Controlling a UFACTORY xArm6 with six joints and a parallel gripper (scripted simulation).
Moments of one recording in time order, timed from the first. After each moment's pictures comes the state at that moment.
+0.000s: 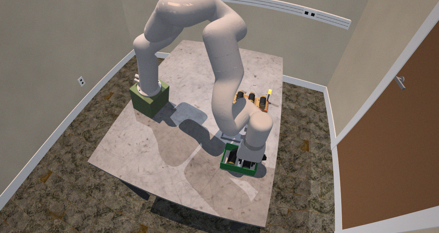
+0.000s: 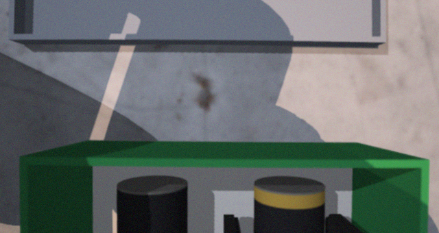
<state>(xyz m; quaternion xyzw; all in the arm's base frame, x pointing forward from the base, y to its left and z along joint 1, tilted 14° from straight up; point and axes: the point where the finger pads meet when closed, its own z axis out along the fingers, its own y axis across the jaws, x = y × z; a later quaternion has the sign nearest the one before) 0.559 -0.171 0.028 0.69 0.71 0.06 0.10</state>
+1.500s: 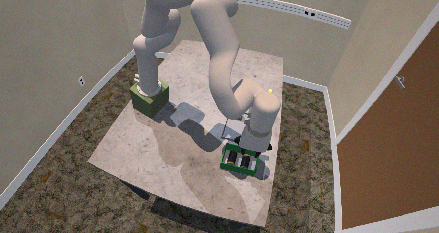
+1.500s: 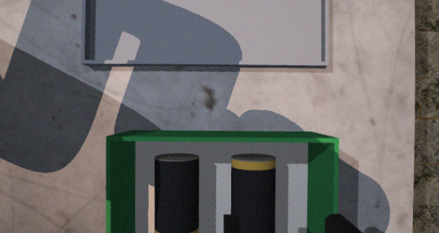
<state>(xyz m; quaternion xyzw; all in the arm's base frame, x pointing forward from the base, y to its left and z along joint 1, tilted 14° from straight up) 0.539 -0.167 0.109 0.69 0.71 0.06 0.10</state>
